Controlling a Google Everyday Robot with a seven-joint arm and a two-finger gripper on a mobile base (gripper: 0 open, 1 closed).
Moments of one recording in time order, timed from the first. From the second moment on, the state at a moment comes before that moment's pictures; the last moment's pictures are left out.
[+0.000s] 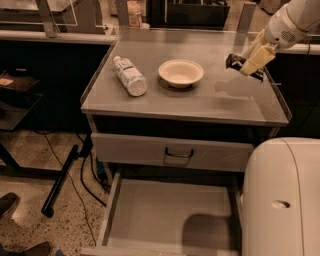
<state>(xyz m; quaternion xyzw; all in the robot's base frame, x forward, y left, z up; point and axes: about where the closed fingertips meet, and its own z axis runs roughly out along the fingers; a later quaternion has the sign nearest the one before) 0.708 -0.274 0.925 -0.57 0.77 0.04 0.28</state>
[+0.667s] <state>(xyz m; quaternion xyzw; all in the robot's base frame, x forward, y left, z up) 0.709 -0.257 0.922 -0.56 0.77 0.06 0.29</state>
